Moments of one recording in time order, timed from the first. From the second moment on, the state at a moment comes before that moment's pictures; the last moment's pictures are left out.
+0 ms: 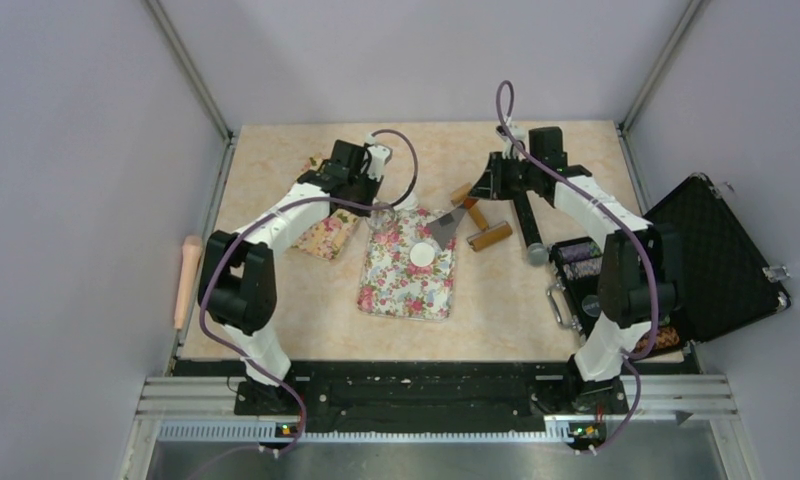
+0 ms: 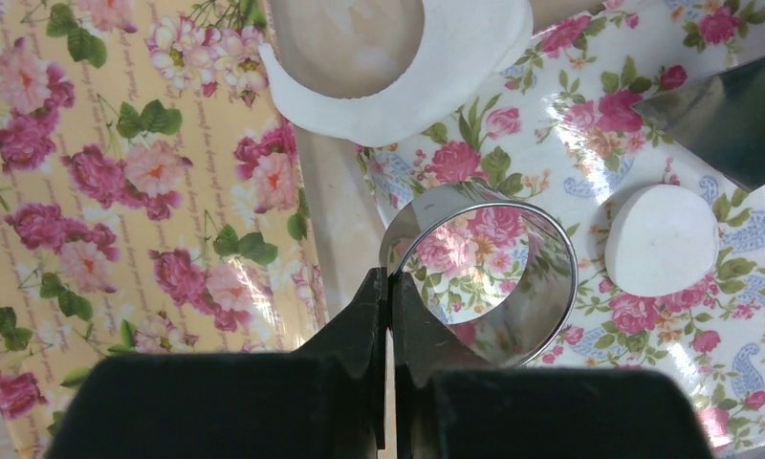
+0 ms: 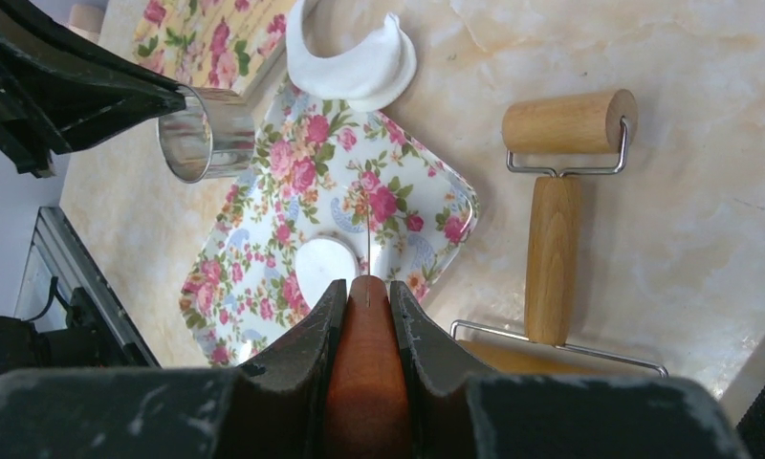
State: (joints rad) left arm -0.39 1.77 1.38 -0.47 0.06 0.09; right arm 0.21 1.73 1.31 -0.26 -0.66 0.20
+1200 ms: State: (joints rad) left arm -0.34 1.83 1.27 -0.41 0.29 -0.02; right arm 0.14 1.79 1.11 -0.04 -0.81 0.45
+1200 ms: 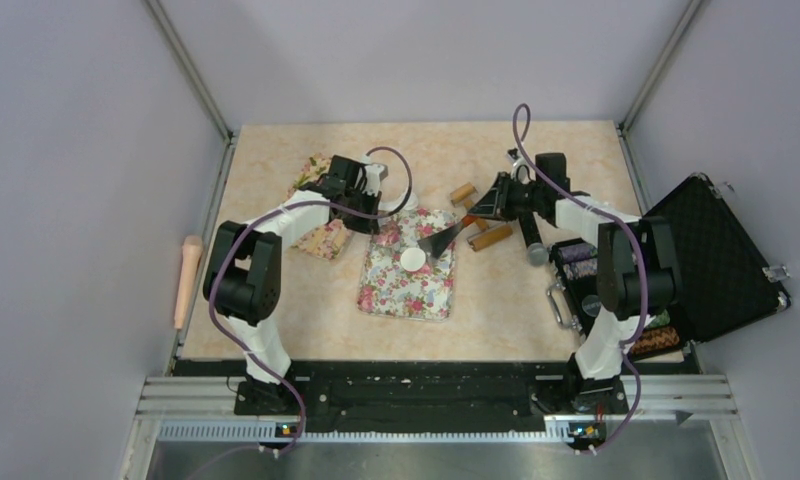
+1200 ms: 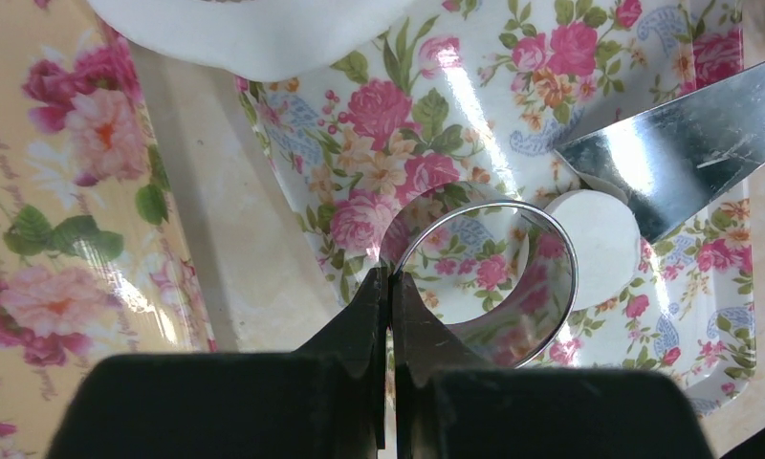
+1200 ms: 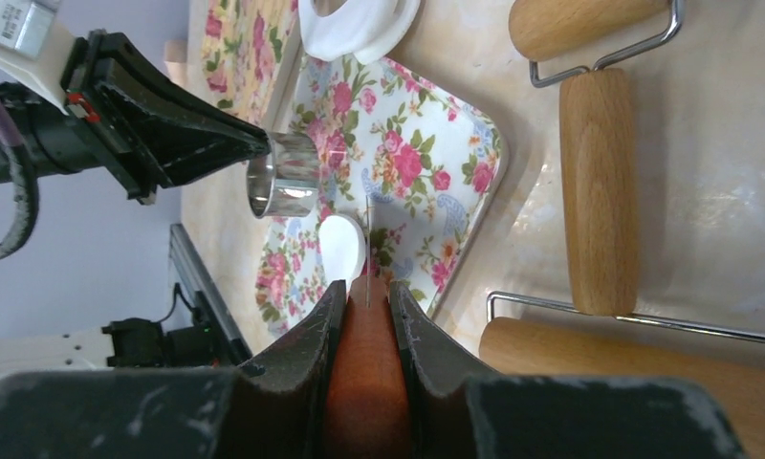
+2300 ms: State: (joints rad) left arm -0.35 1.81 1.23 -0.39 0.30 -0.02; right arm 0.15 1.87 1.02 0.19 -0.87 0.67
